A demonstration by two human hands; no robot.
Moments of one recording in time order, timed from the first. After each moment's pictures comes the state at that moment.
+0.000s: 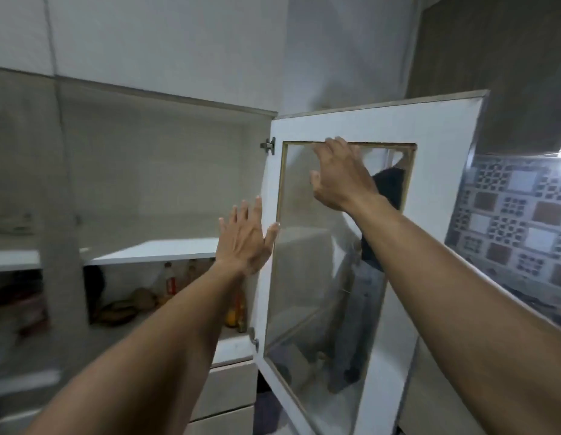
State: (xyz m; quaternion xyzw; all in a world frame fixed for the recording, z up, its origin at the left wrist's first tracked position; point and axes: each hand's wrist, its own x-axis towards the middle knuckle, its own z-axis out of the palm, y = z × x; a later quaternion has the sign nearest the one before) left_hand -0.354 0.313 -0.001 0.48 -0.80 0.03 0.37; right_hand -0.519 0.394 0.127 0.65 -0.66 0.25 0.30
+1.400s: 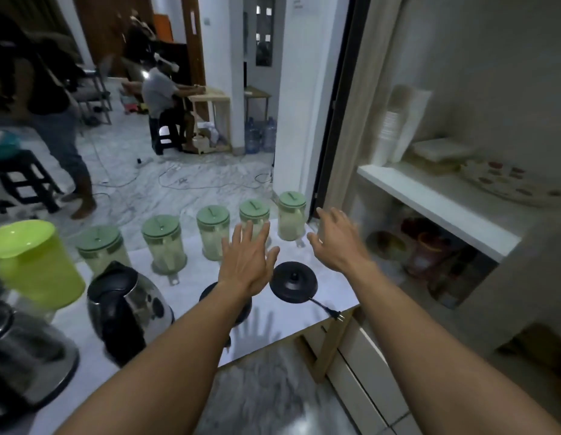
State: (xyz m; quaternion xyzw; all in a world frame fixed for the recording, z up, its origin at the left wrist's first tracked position) left_hand 0.293 0.300 -0.235 0.94 -0.29 0.07 0.18; right_hand 0.219 0.113 -0.188 0.97 -0.19 0.12 -0.13
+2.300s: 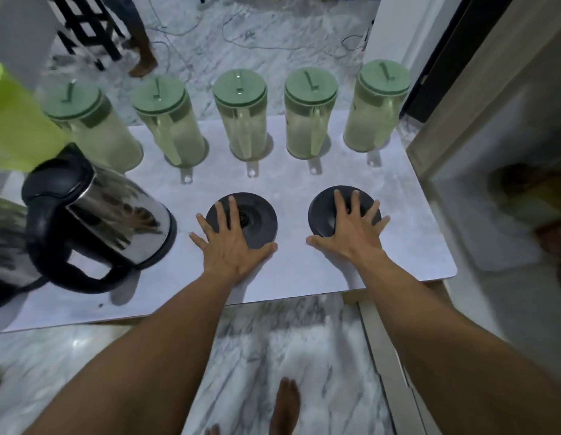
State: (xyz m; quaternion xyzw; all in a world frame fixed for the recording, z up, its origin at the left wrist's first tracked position) left_hand 0.358 0.307 -0.474 0.98 0.02 -0.16 0.15; right_hand 0.348 0.062 -0.457 0.97 -0.14 -0.17 -0.10
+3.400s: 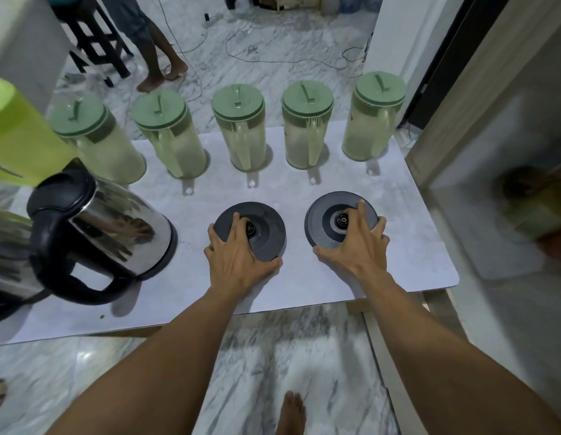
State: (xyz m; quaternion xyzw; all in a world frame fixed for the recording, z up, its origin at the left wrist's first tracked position) left_hand 0.345 0.290 -0.460 0.98 0.01 -0.09 0.17; right_hand 0.332 0.053 -0.470 0.97 -0.18 -0.08 -0.16
